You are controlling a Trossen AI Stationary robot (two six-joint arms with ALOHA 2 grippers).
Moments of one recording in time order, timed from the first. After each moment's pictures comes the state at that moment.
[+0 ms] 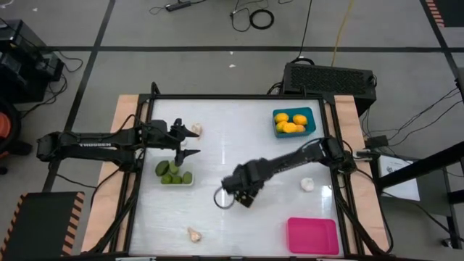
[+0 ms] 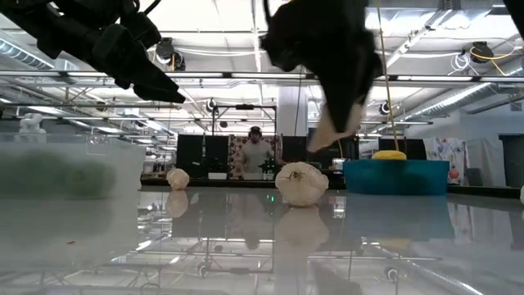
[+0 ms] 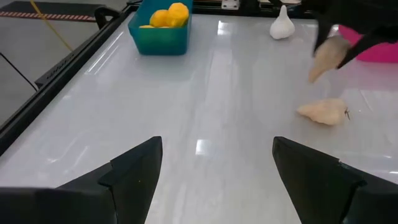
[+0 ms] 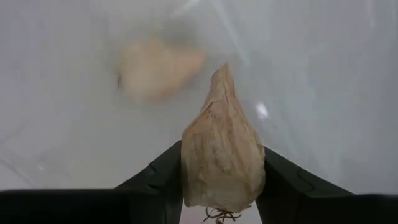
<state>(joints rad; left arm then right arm) 0.21 0.83 0.42 -0.02 0.10 0.06 0.26 2.13 1.86 -1.36 0.03 0.88</state>
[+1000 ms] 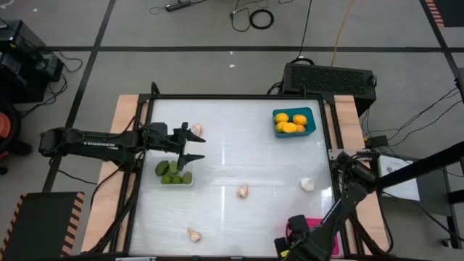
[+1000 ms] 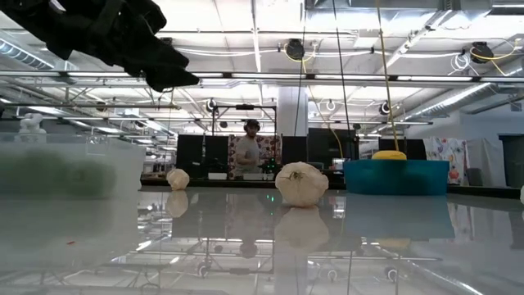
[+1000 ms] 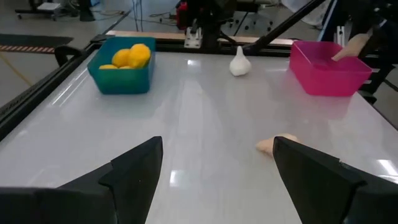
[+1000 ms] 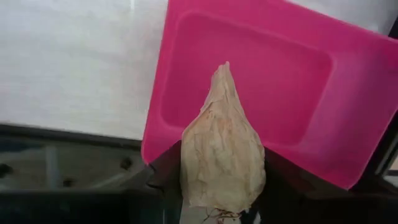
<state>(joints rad) 0.14 0.91 0.42 0.19 0.18 0.01 0.87 2.07 1.86 -1.44 -0.14 2.26</state>
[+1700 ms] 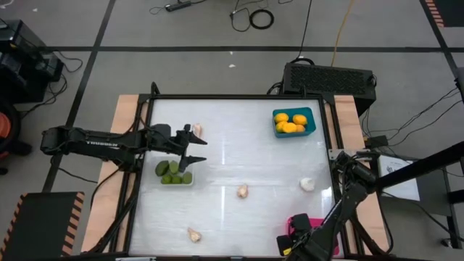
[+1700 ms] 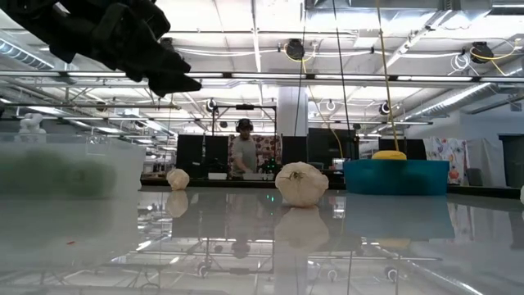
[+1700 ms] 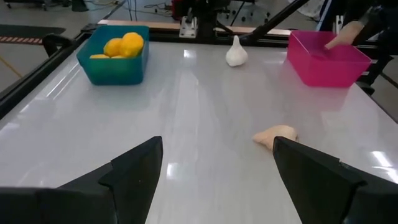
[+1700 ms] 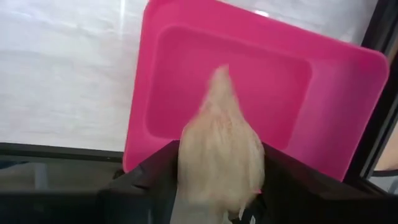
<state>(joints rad) 0.13 0.96 0.42 0.21 0.18 0.01 0.88 2.07 1.86 -1.49 -0.14 2.29</state>
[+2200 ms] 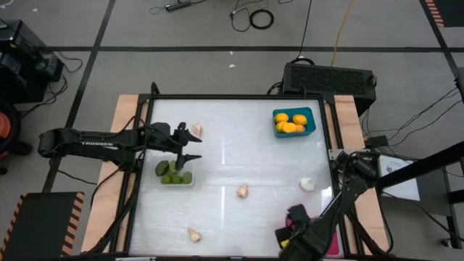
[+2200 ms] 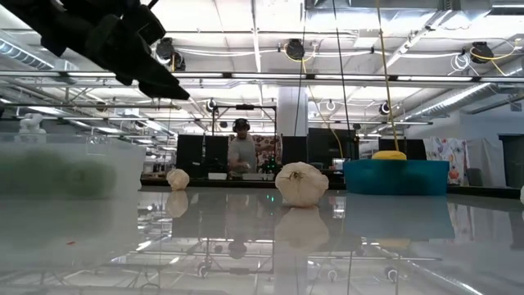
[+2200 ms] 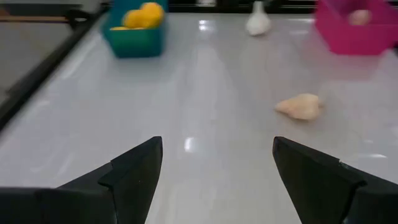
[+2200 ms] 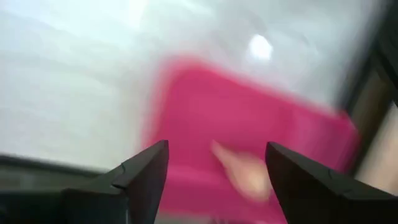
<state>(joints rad) 0.15 0.89 0.46 -0.02 0.12 0.07 0.83 2.03 1.86 -1.58 -0.06 2.13</state>
